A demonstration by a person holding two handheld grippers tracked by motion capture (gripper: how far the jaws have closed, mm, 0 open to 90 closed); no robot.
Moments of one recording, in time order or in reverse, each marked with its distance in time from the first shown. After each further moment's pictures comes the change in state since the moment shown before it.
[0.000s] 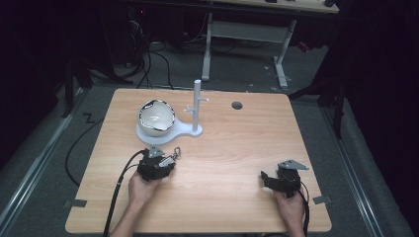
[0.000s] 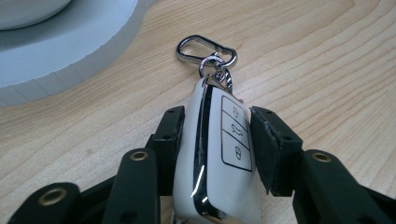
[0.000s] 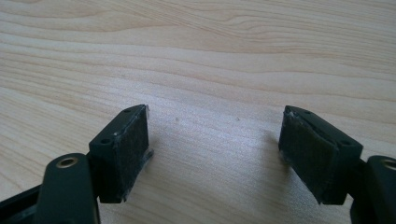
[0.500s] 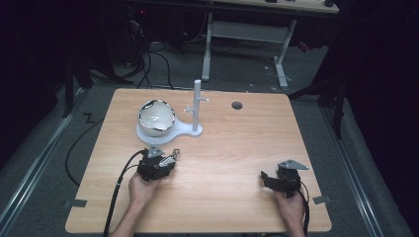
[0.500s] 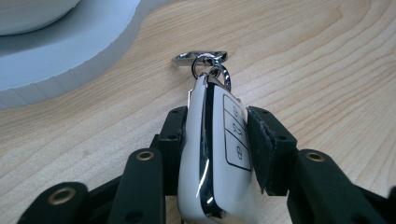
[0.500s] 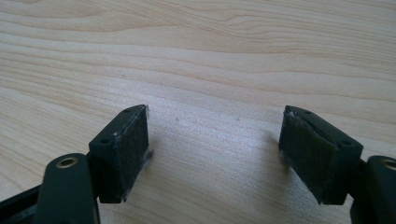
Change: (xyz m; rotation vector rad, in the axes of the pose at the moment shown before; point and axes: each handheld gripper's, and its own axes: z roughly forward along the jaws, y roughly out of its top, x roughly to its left) left arm -0.004 0.002 -0.007 -0.027 -0.014 -0.013; right arm 0.000 0.000 0.000 0.000 0.001 0.001
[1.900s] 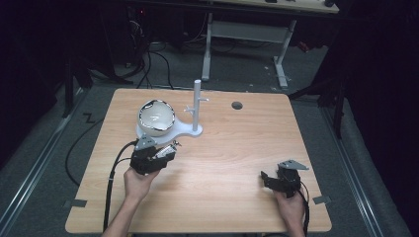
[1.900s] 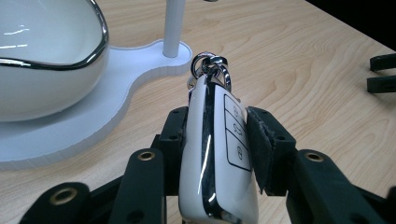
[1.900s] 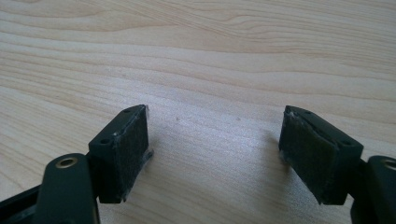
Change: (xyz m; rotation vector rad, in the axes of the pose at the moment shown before) left arm -0.004 0.037 -0.048 -0.139 -0.090 -0.021; right arm 0.000 0.000 0.000 0.001 0.001 -0.002
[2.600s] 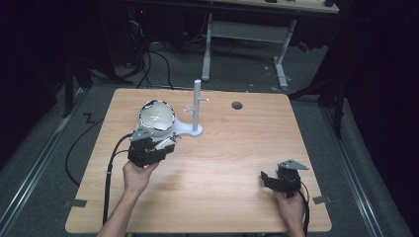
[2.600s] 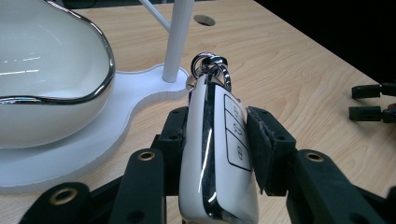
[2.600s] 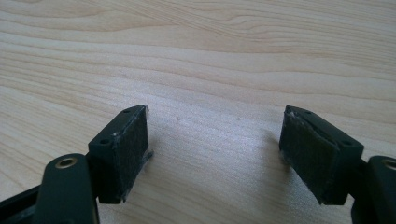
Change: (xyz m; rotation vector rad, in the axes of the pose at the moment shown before) left arm 0.008 0.020 -0.007 -0.044 -0.028 -0.050; right arm 0.000 0.000 0.000 0.000 0.002 0.000
